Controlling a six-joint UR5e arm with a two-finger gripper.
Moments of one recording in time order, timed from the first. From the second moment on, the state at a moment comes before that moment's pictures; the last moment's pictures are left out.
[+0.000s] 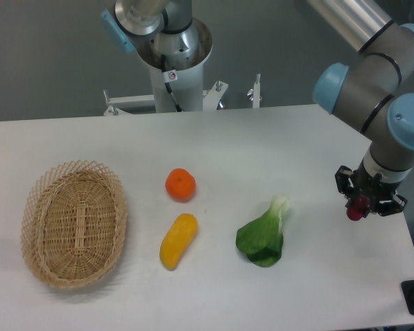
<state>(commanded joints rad) 2.74 -2.16 -1.23 -1.25 1.57 1.41</state>
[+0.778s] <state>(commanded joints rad) 2.73 -2.16 -1.23 -1.25 1.56 1.39</state>
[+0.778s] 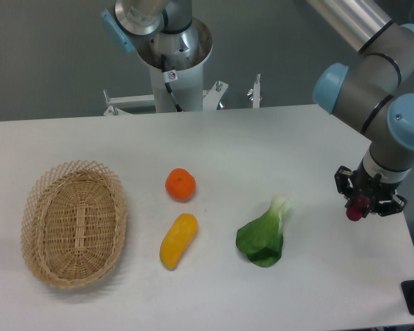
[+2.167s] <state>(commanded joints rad) 2.46 -2.04 -1.37 -1.25 1.50 1.20</state>
